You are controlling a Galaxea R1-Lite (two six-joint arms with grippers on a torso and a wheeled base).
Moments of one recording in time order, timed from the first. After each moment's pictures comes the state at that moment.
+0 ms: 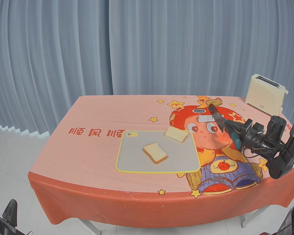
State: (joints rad) left arm 0.00 0.02 -0.02 0.00 0.01 -0.01; right arm 0.08 2.08 -0.50 -1.44 0.46 1.27
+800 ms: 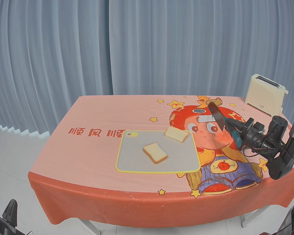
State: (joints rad) left arm 0.00 0.02 -0.02 0.00 0.01 -0.01; right arm 0.07 2.09 -0.50 -1.51 0.49 1.33
